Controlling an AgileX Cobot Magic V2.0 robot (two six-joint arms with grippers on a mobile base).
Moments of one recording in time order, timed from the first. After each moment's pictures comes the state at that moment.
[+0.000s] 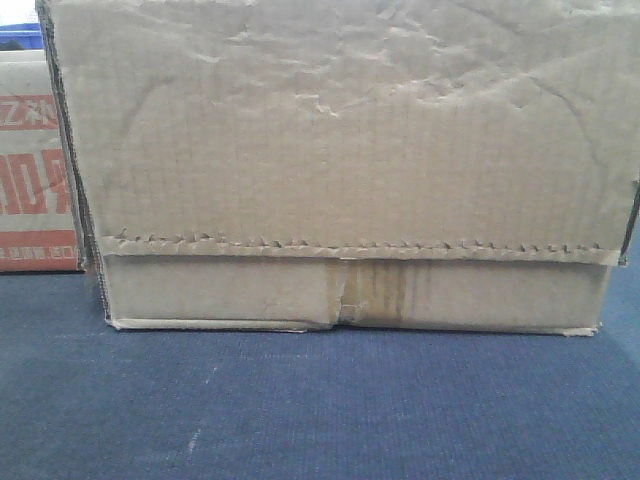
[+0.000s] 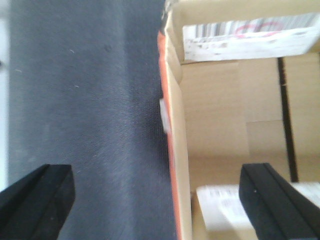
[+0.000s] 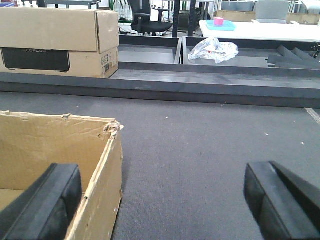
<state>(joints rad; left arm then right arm) 0.18 1.71 -1.68 0.00 1.20 0.24 0.05 0.75 -0.95 0.08 0.43 -0.05</state>
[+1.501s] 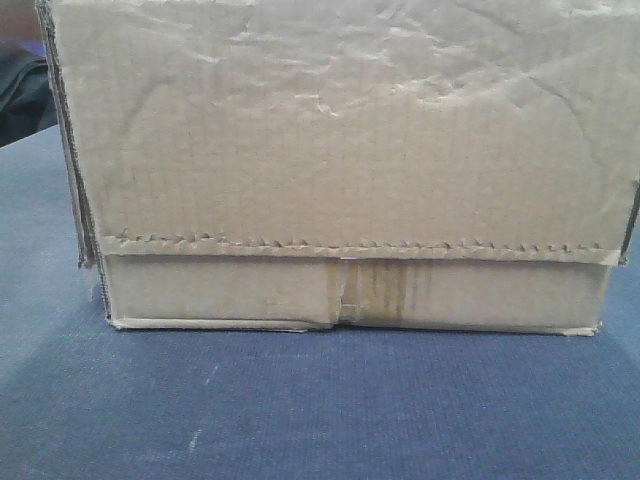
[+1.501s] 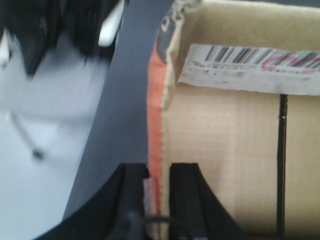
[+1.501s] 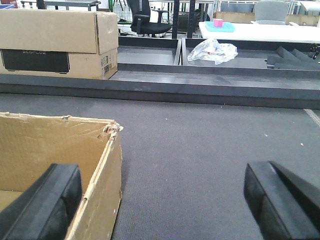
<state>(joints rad) 0.16 1.57 -2.00 0.06 1.15 0.04 0.05 0.75 -0.95 0.08 0.42 -0.05</state>
